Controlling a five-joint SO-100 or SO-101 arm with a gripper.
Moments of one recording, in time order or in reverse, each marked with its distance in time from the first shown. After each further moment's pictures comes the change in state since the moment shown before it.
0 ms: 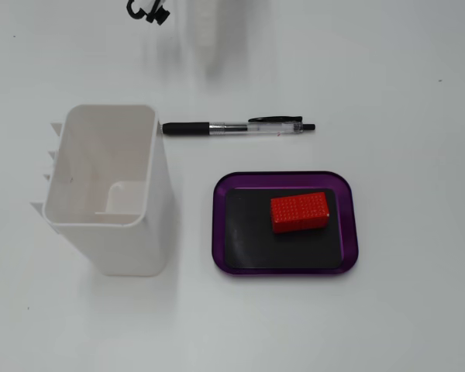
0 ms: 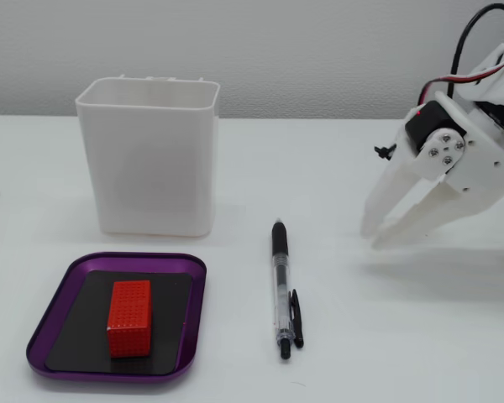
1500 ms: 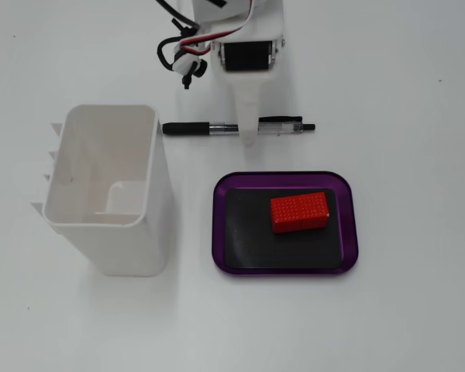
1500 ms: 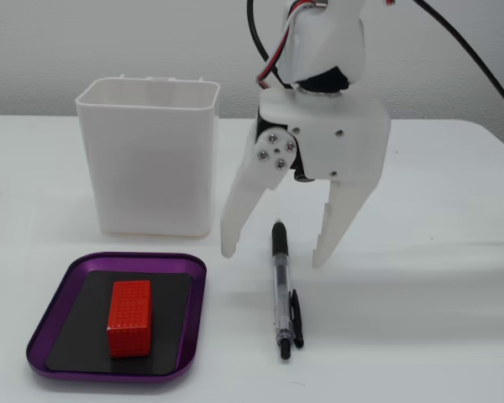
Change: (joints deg) arm -13.1 -100.1 -69.7 3.5 15.4
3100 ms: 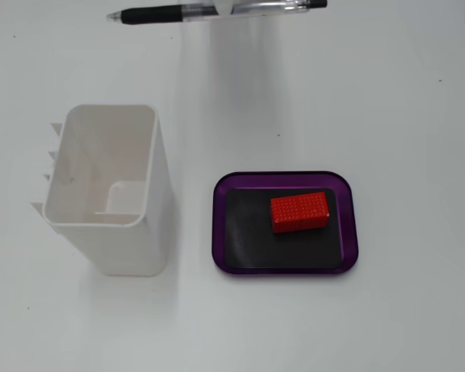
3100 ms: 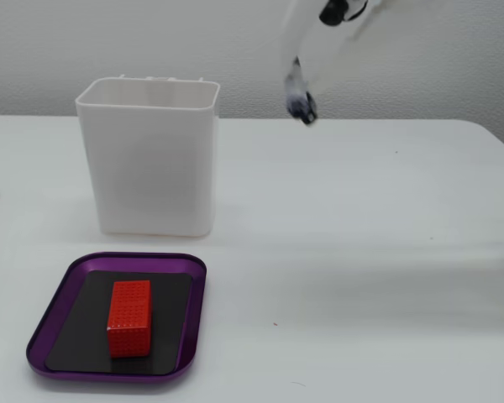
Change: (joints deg) arm 4.2 36.1 -4.6 4.3 0.9
